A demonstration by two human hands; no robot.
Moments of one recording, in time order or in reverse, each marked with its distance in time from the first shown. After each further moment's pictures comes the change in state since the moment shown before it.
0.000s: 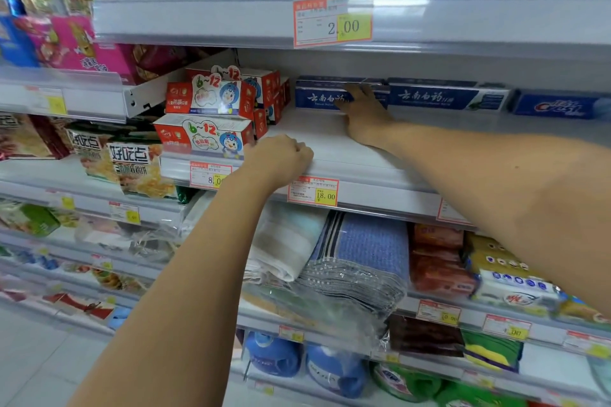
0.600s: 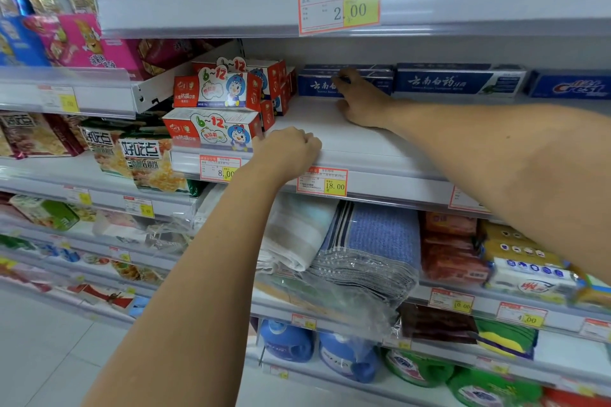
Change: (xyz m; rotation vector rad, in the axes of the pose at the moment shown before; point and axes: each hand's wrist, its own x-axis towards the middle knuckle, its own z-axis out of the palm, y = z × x) left_hand 0.002 0.001 0.004 -0.015 0.017 -0.018; right_hand 0.007 -0.012 -0.006 0.153 -0.020 -0.099
